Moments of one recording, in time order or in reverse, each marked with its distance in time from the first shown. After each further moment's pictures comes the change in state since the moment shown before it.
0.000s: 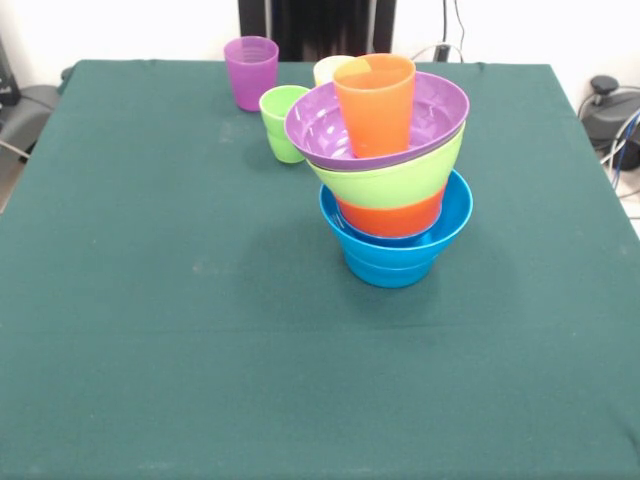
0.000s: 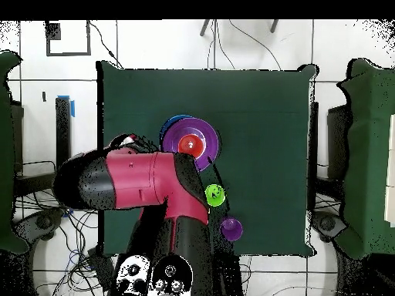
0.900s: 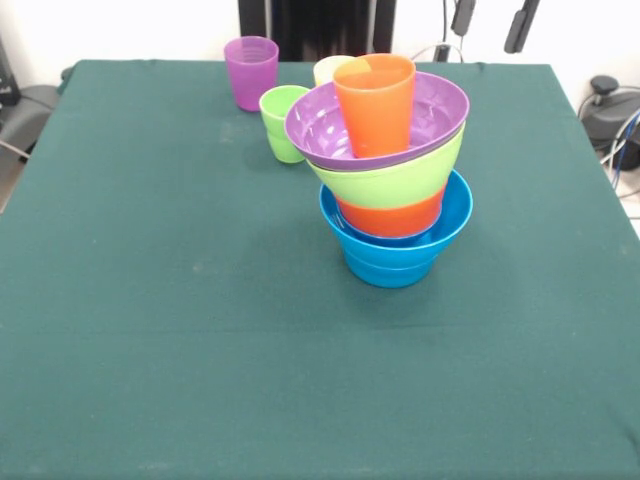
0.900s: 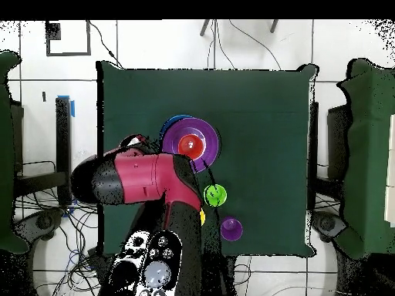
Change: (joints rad) arm 0.055 0.138 -0.074 -0.001 0.006 -0.172 0.000
